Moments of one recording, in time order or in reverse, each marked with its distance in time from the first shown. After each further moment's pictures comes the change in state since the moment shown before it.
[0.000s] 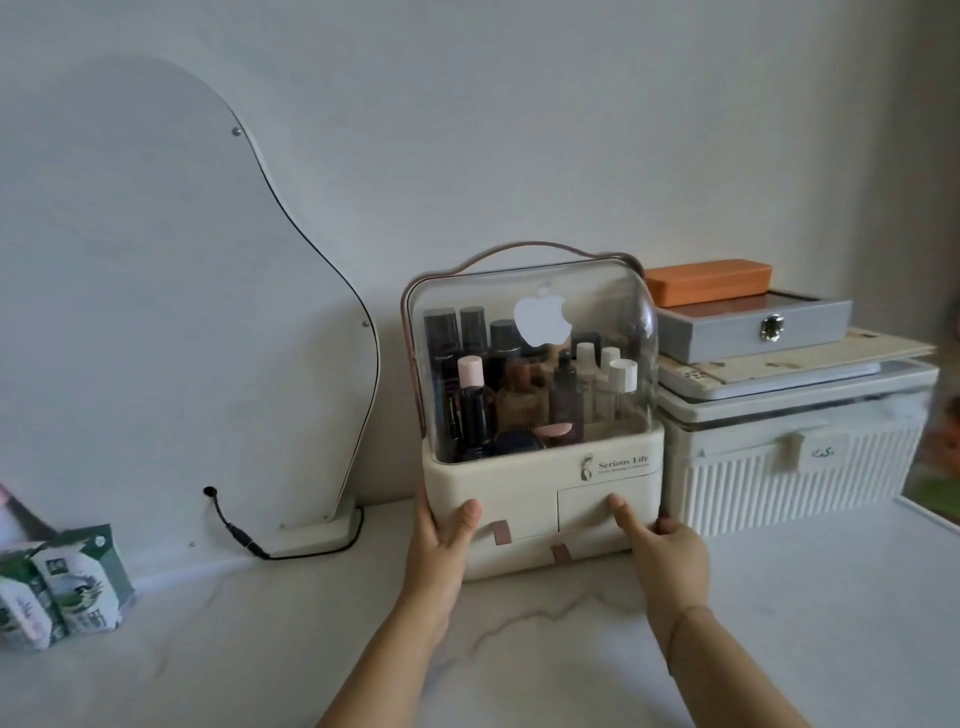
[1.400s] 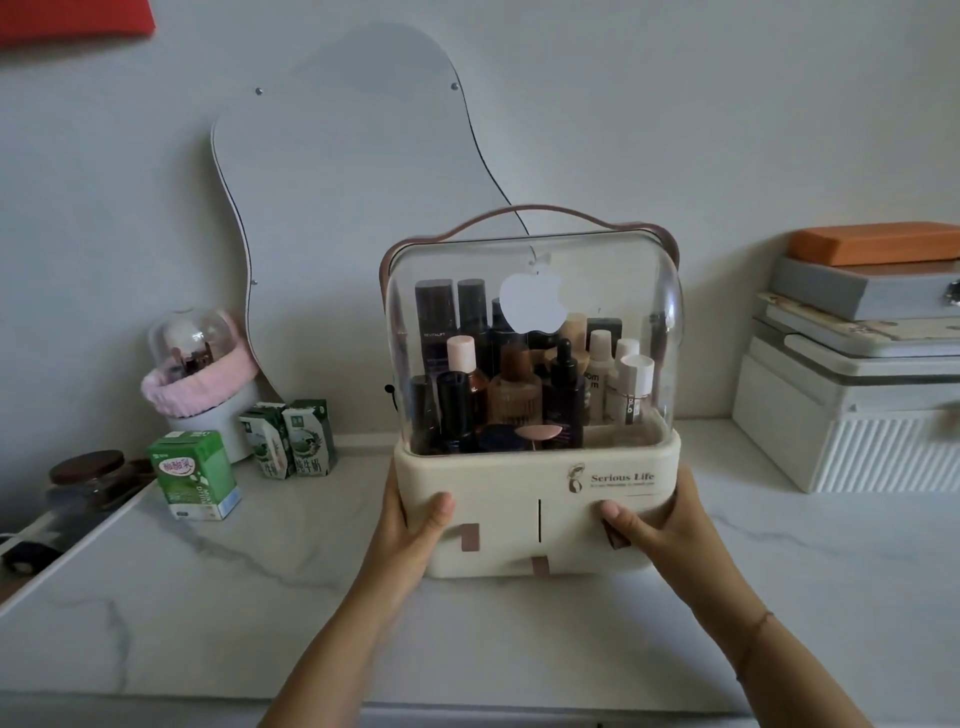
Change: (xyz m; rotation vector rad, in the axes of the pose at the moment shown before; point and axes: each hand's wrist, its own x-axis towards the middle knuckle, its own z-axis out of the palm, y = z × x) left_hand -0.126 0.053 -0.182 0.083 0.042 0.007; right_hand -0.151 -0.030 0.019 0.145 -0.745 -0.348
